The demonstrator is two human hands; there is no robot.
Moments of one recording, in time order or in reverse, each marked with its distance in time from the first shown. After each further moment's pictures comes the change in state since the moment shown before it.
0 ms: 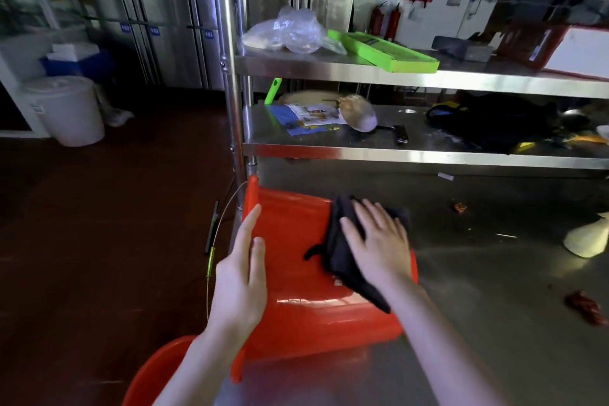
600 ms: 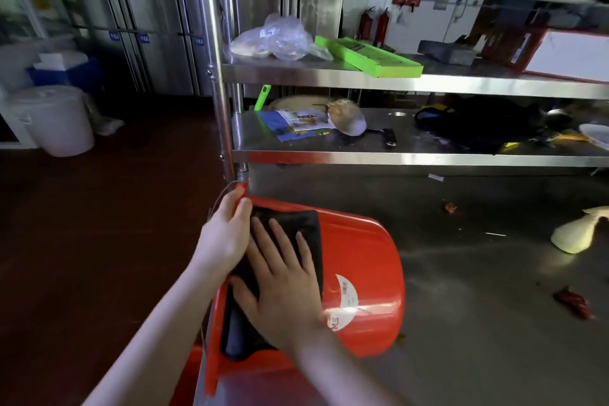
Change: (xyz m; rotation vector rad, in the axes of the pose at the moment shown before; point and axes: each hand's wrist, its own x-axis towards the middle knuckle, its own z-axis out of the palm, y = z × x) left_hand 0.079 0.011 -0.007 0.065 -0.072 -0.343; right_hand -0.060 -0.114 0.020 0.012 0.102 -0.392
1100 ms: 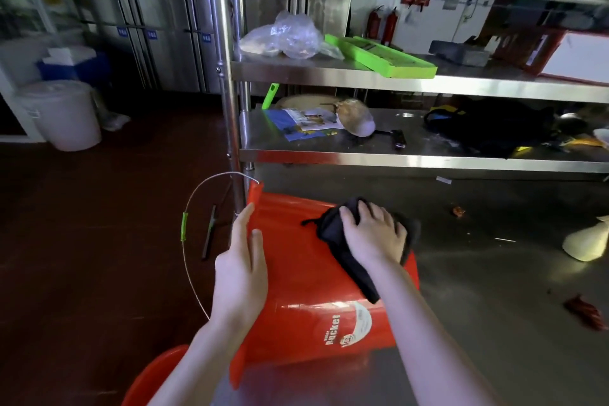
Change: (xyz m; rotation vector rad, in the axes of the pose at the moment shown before) left_hand -0.051 -0.019 0.021 -0.070 0.118 0.249; right_hand 0.056 0.127 -0.015 0.009 -0.255 0.702
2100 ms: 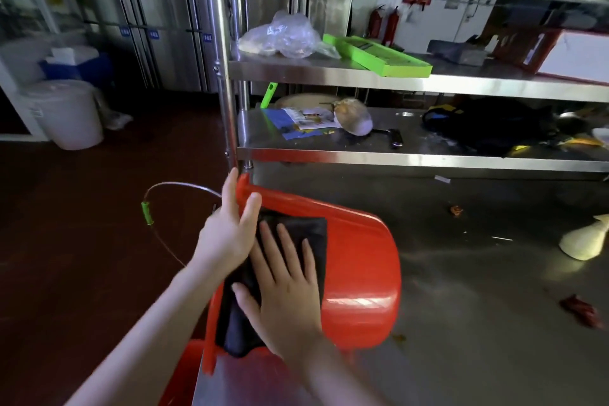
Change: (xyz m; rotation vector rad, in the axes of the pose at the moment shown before) left_hand 0.054 0.012 -0.013 0.260 -0.072 -0.114; right_hand -0.119 -0.054 0.061 -0.010 0.279 -0.678
